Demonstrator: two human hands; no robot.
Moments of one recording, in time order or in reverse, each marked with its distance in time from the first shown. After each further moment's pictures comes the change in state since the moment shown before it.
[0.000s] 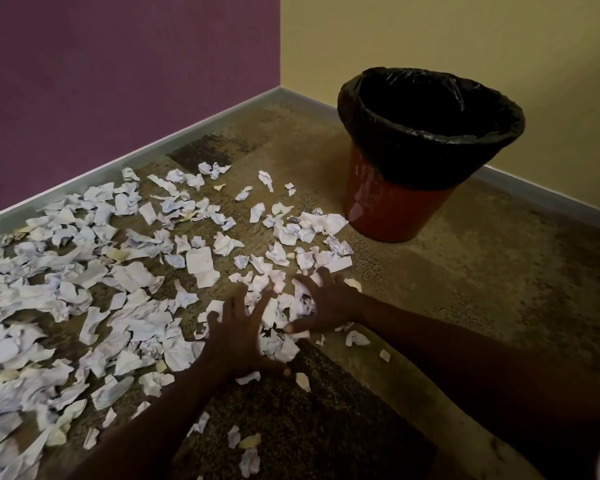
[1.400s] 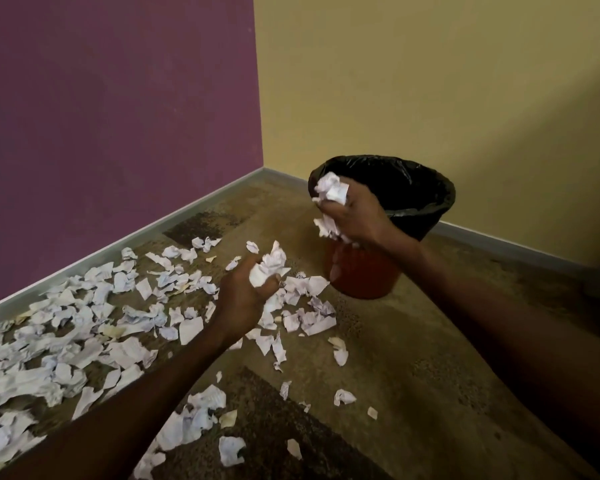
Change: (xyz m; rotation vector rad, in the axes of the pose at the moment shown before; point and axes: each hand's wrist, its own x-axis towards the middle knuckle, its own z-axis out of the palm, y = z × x) left_hand 0.021 0.065 -0.176 -0.749 0.607 0.125; right_hand -0.114 -0.016 -0.209 0.698 1.048 -0.283
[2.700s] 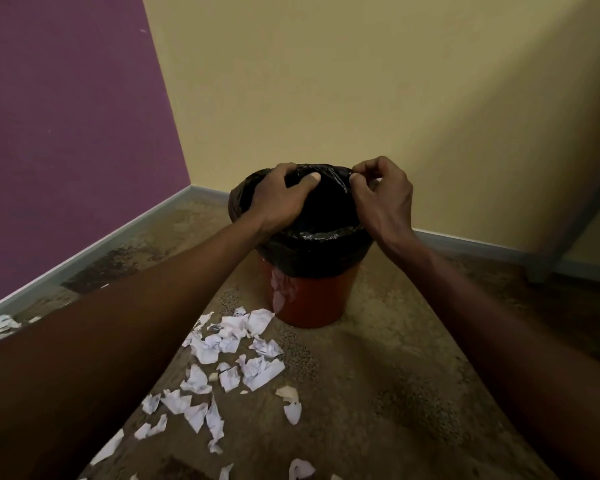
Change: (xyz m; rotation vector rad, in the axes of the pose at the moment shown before) left_hand 0.198 0.141 0.138 -0.094 -0.261 0.085; right_hand 0.051 0.086 -0.107 -0.148 0.631 0.067
